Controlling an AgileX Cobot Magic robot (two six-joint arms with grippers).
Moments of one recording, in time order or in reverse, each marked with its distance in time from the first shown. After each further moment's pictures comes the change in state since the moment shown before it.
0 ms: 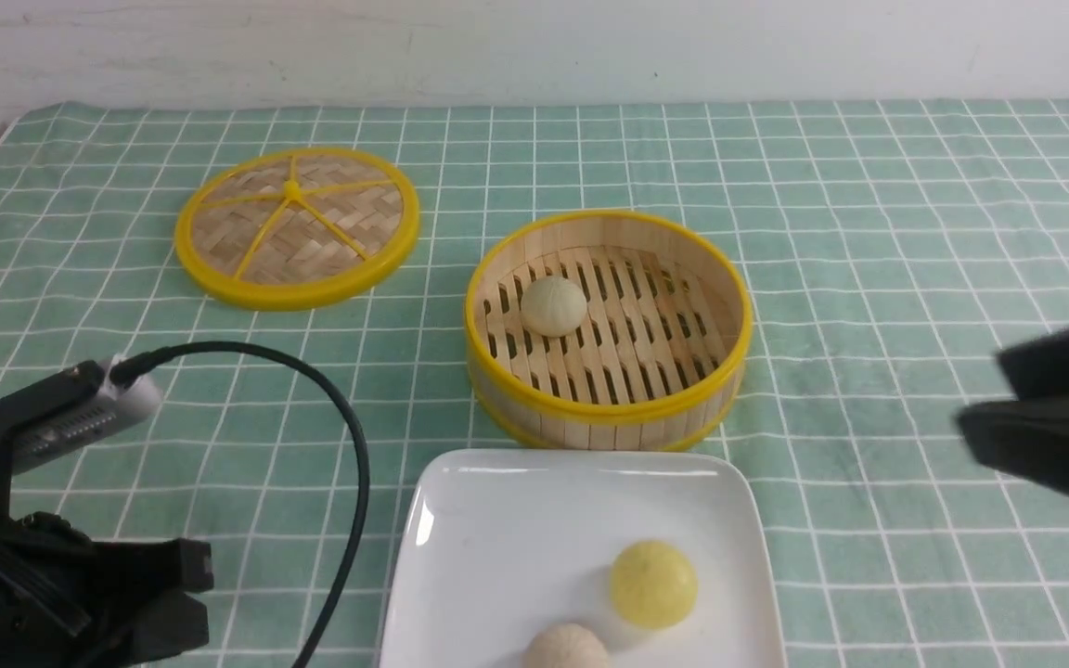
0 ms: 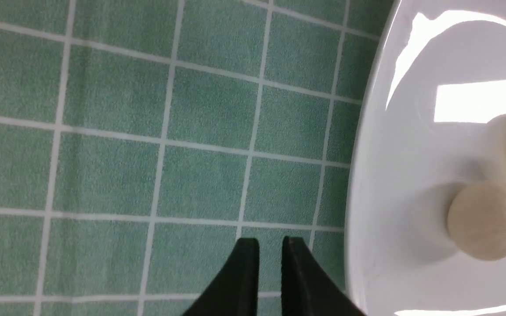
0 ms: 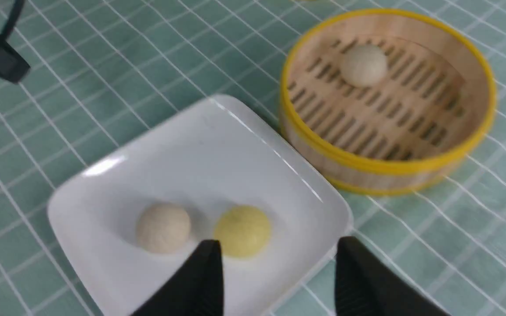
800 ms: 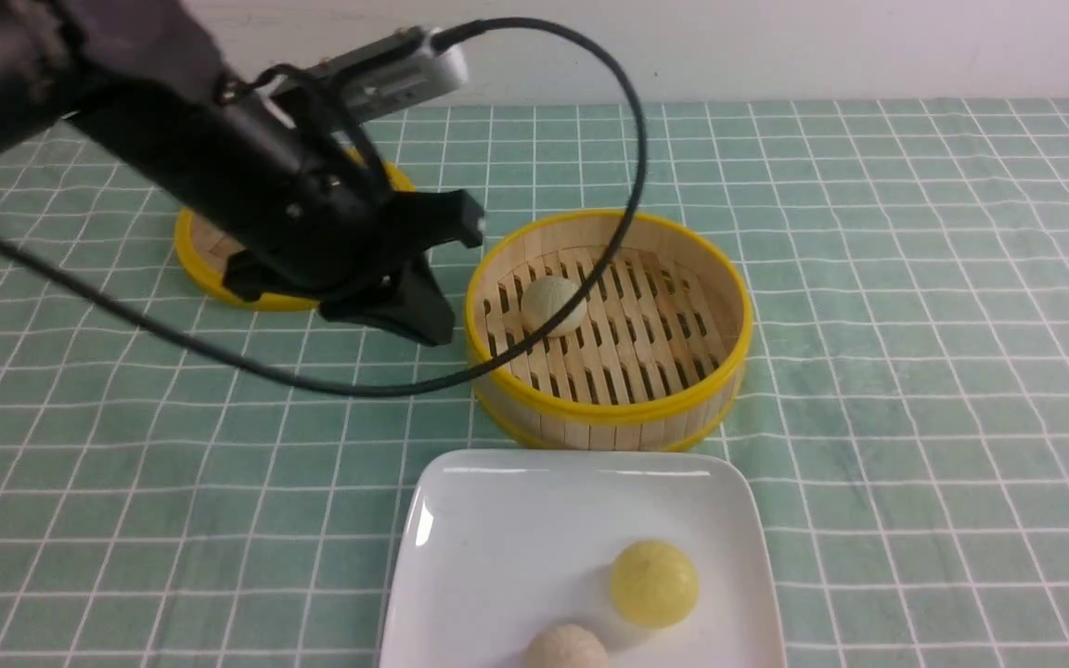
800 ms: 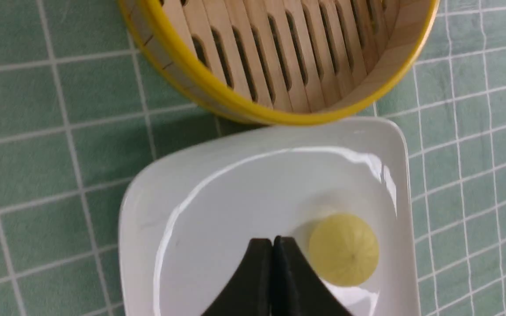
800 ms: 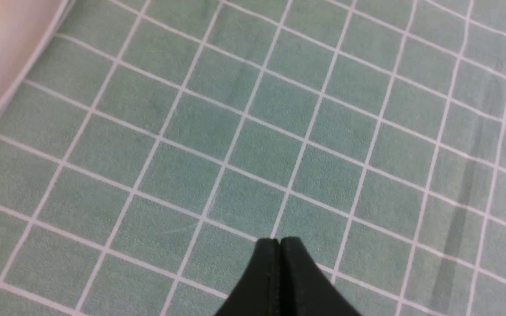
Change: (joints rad) right arm 0.001 -0.270 0.431 -0.432 0.130 0.468; left arm -0.362 0.693 -0.904 0.066 0.224 -0.136
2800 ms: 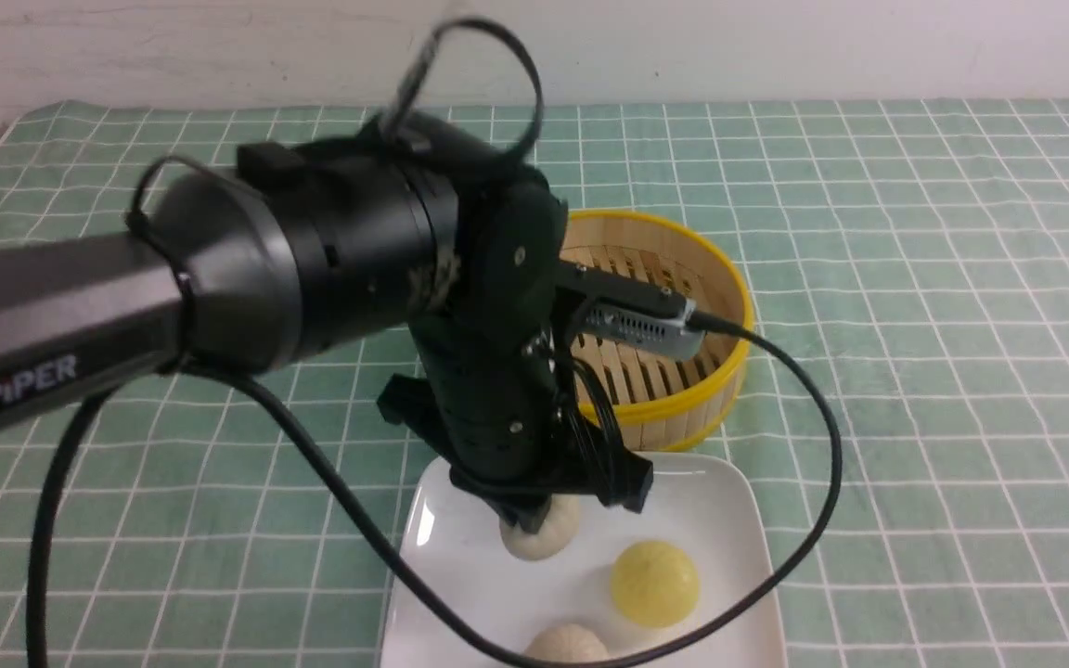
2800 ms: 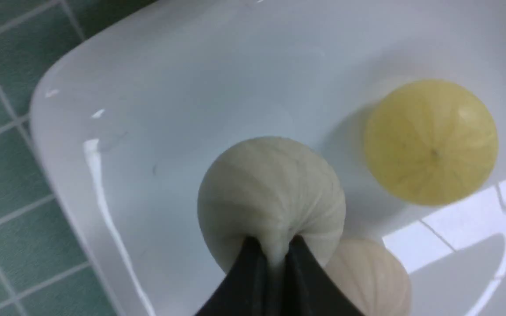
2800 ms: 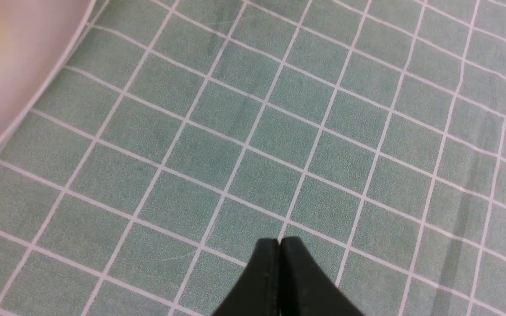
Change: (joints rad) right arm 0.002 0.000 0.002 -0.027 -0.039 0.000; left arm -0.393 0.067 0.157 0.402 -0.081 -0.235
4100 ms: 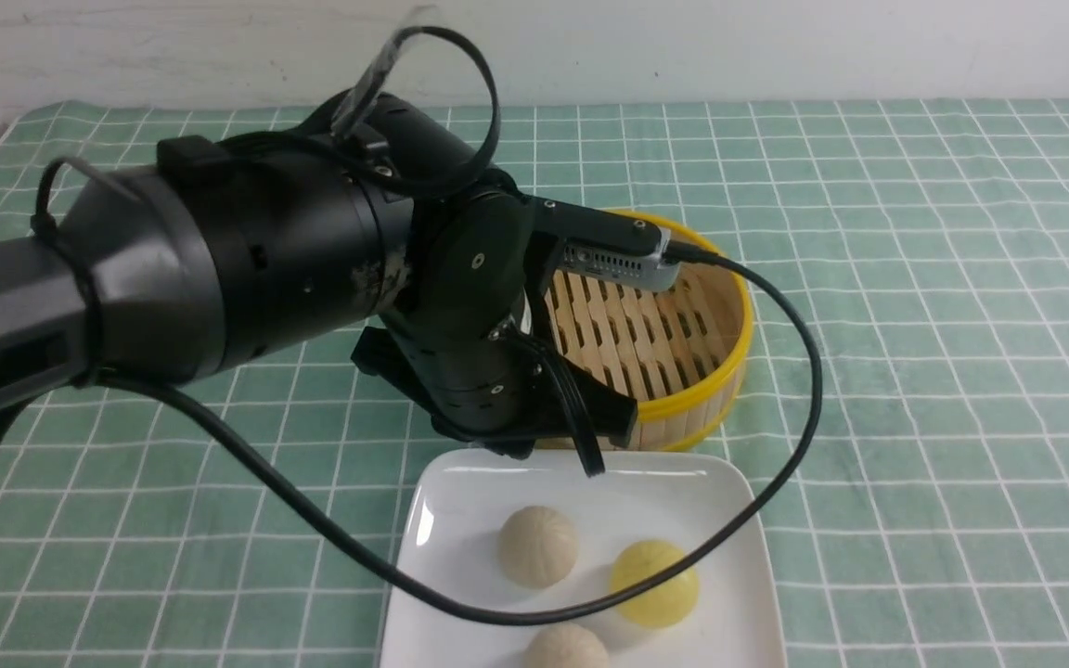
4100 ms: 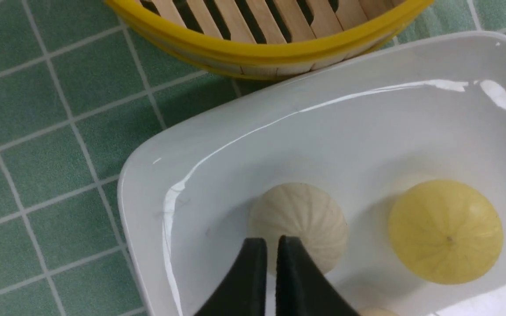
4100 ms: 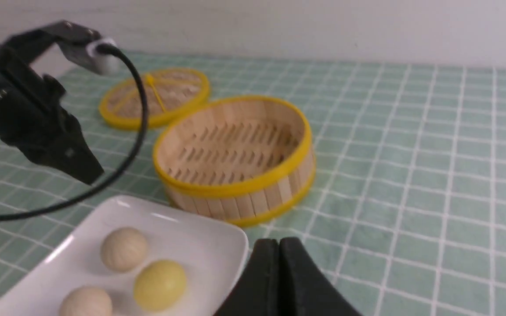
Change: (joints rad) right arm 0.000 -0.451 0.048 0.117 -0.315 0.048; left arm -0.001 -0.090 0.010 0.140 -0.068 -0.127
